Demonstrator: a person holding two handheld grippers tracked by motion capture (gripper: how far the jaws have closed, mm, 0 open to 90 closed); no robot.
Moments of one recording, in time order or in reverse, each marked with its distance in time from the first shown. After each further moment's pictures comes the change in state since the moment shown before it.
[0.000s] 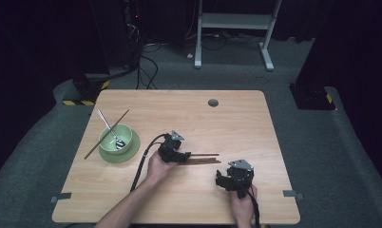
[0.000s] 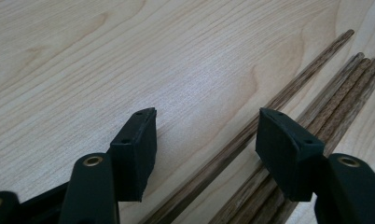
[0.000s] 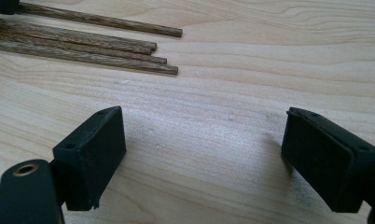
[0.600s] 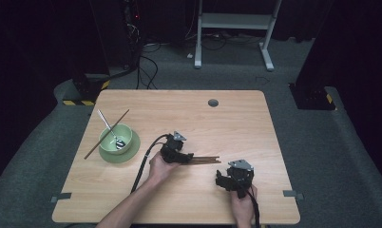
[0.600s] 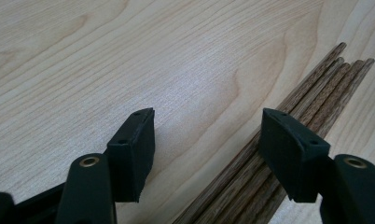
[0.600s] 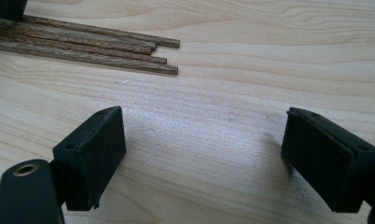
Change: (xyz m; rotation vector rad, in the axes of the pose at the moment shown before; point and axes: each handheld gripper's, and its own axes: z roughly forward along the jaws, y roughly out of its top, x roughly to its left) left arm -0.006 0.002 0.002 0.000 -0.040 -0.013; right arm 0.000 0.000 0.000 0.000 0.000 0.001
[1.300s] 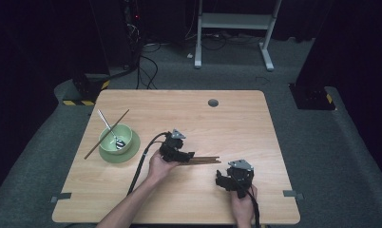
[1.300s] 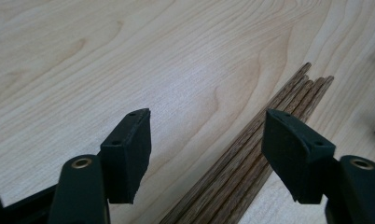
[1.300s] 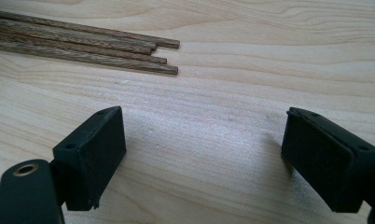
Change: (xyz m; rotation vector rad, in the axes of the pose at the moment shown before) left arm -0.003 0.007 -0.014 -0.024 -0.035 0.003; right arm 0.000 0.000 0.000 -0.001 0.000 -0.002
